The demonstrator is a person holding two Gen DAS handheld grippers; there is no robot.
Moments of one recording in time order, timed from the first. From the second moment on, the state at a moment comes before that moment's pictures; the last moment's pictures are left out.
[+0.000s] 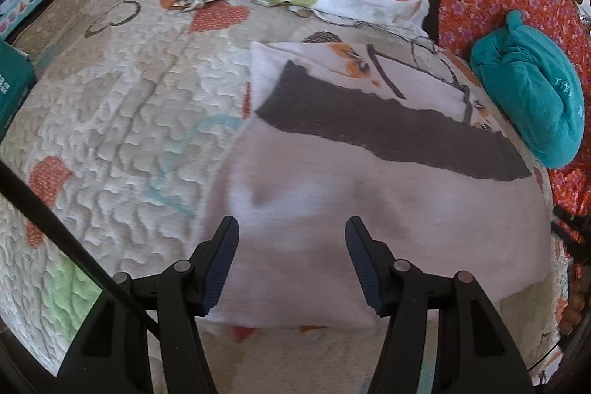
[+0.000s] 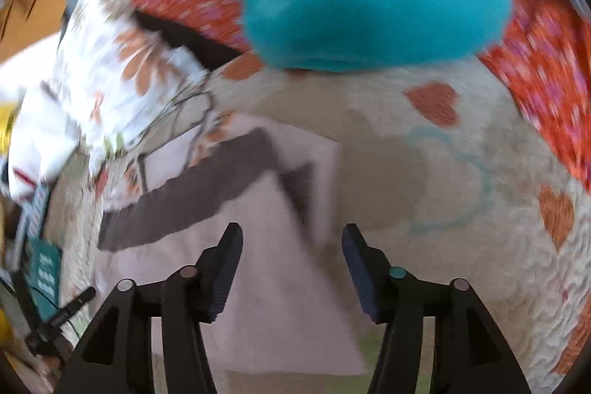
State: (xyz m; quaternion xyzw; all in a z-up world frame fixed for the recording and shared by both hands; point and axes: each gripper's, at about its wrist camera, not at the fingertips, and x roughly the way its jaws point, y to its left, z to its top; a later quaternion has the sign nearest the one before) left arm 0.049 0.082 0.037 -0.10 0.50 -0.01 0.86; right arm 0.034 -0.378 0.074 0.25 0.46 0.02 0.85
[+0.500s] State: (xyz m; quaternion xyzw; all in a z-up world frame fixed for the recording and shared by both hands) left arm 0.057 0.106 0.041 -0.14 0.50 0.00 0.85; right arm 0.053 -0.345 0.034 0.31 0.49 0.09 0.81
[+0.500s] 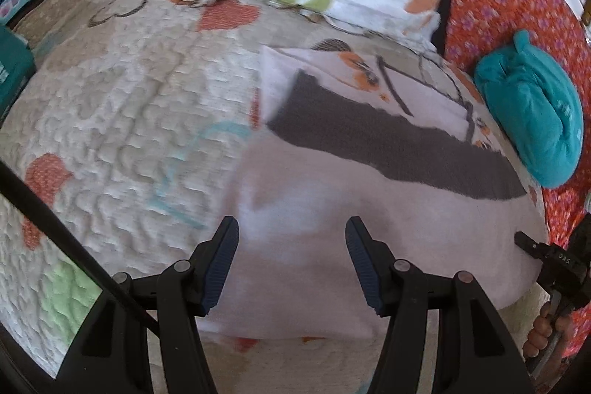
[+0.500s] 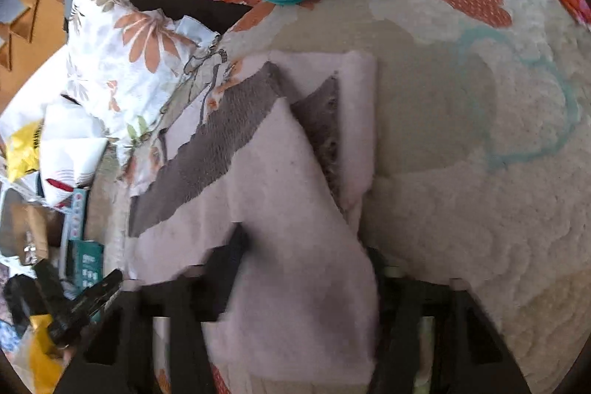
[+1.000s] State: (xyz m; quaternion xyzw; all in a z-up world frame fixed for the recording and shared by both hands) left arm 0.024 0.261 0.078 -0.29 0.45 0.08 0.84; right arm 0.085 -0.097 0.115 0.02 0.47 0.11 0.87
